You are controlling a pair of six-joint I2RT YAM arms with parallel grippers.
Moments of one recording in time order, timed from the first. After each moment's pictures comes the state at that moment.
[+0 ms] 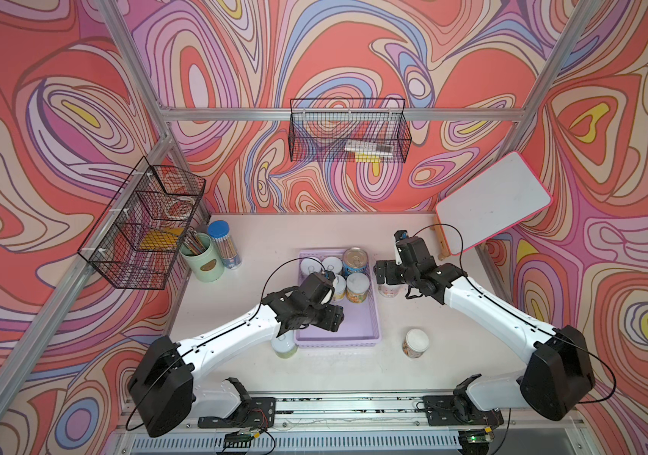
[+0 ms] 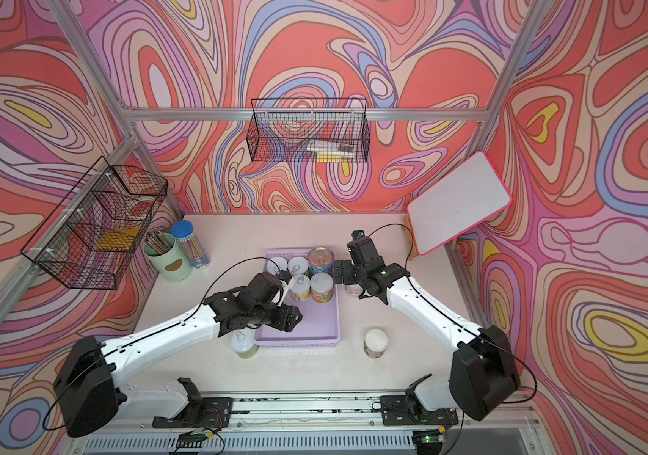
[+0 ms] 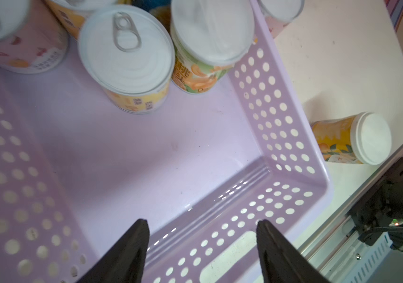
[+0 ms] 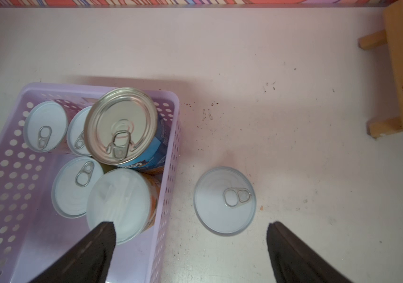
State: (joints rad) left arm -0.83 1.37 0.92 -0.54 0.06 -0.43; right arm 0.46 1.41 1.08 -0.50 0.15 0.32
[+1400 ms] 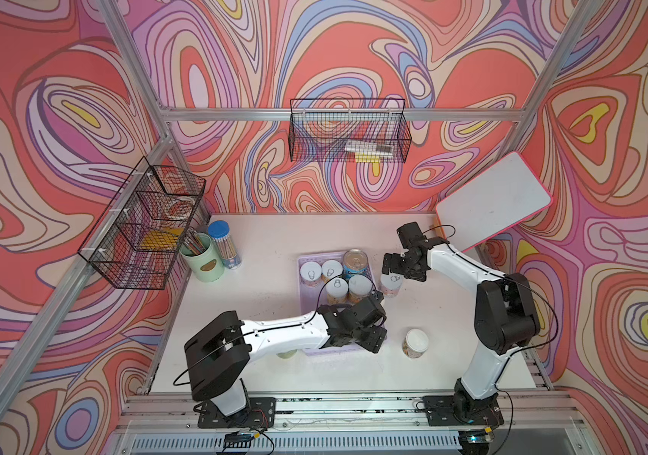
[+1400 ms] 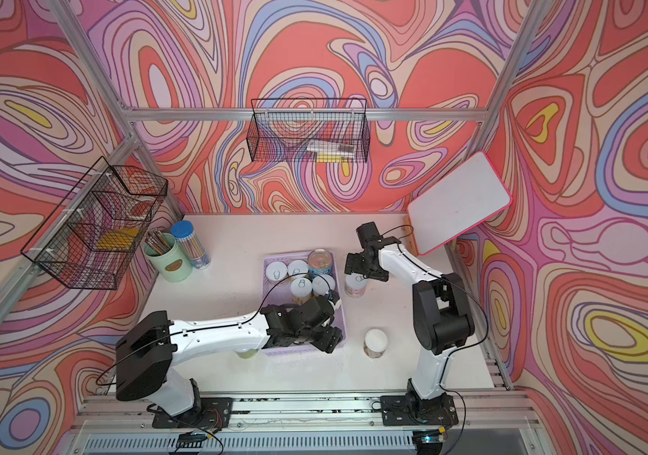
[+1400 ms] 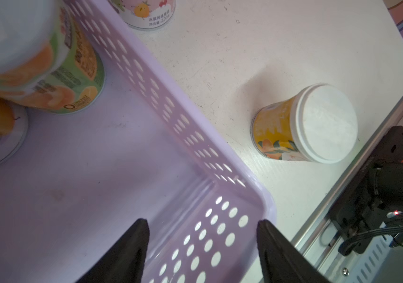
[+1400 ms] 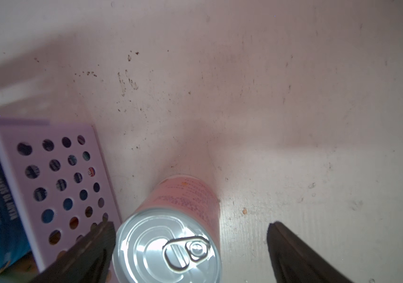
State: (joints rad) left arm -1.12 1.61 1.06 -0.39 -0.05 -0.51; right arm 0.28 1.83 1.36 -0.73 0.00 0.43
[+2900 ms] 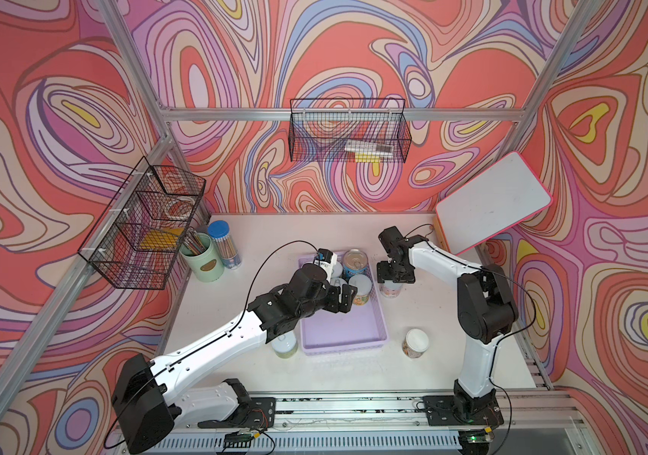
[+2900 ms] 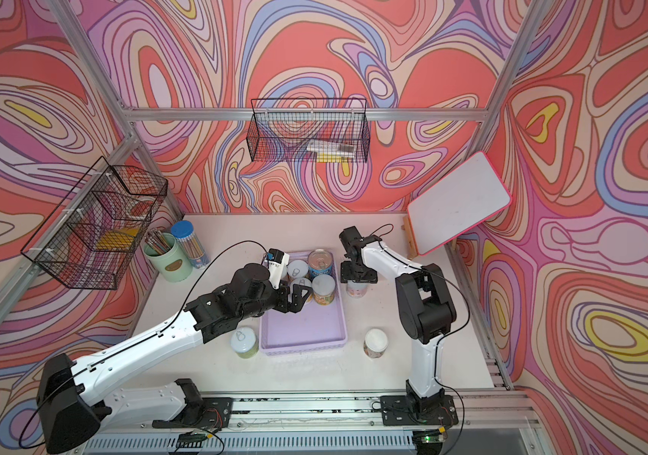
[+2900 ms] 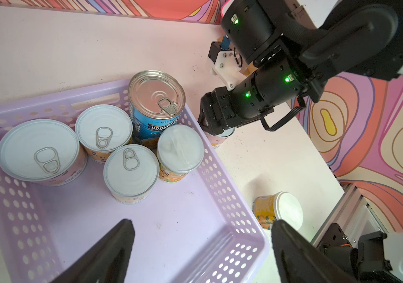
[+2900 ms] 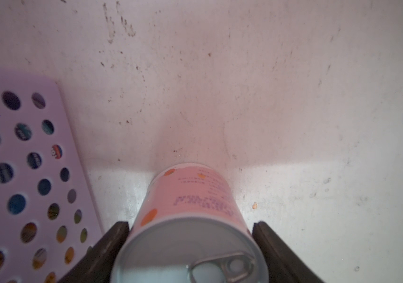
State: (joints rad) left arm -0.82 1.20 0.95 -0.31 -0.04 -0.50; right arm 0.37 1.95 1.46 -0.87 0.12 0.38
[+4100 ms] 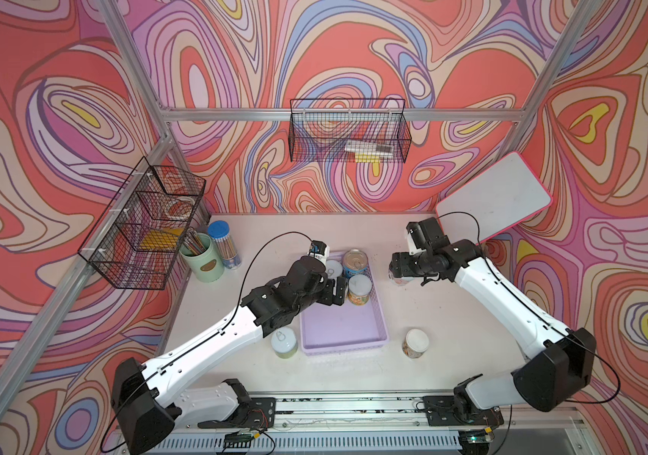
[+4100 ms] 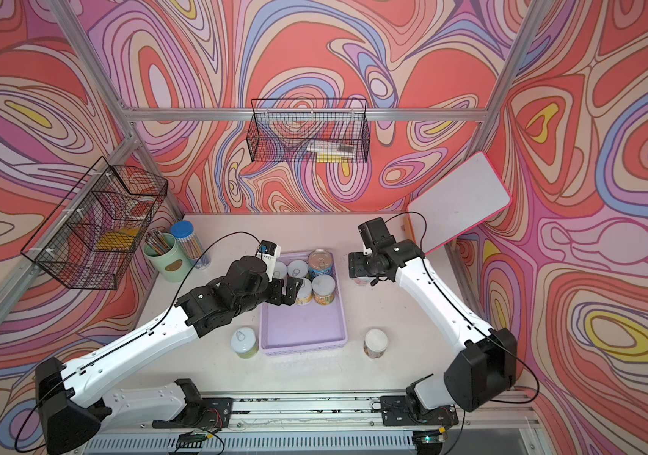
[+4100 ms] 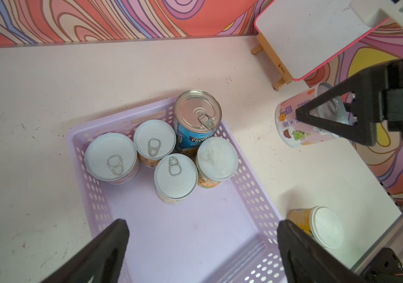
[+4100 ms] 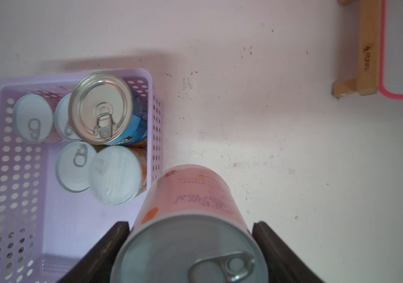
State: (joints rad) left arm -0.81 1.20 1.07 -0.49 -0.20 -0.43; right arm 0.42 1.44 1.37 -0.93 0.05 0.28
